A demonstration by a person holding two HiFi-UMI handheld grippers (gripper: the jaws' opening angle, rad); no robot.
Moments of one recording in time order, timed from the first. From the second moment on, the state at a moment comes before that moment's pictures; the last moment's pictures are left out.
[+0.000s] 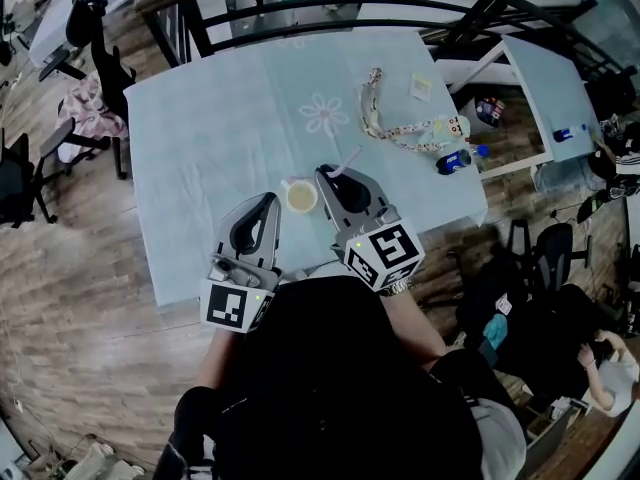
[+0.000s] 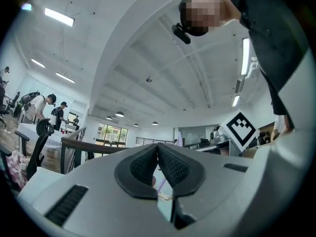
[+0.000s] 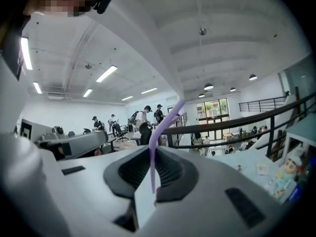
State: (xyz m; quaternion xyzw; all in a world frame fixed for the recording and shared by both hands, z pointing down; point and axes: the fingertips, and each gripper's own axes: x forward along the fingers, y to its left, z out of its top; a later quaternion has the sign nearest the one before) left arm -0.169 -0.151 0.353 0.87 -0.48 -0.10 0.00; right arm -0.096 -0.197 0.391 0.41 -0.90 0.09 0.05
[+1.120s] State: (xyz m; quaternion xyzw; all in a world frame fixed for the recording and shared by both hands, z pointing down) left arm -0.211 -0.124 0.297 0.84 -0.53 -0.12 -0.05; right arm -0.108 -0.154 0.279 0.40 -0.92 -0.03 -0.04
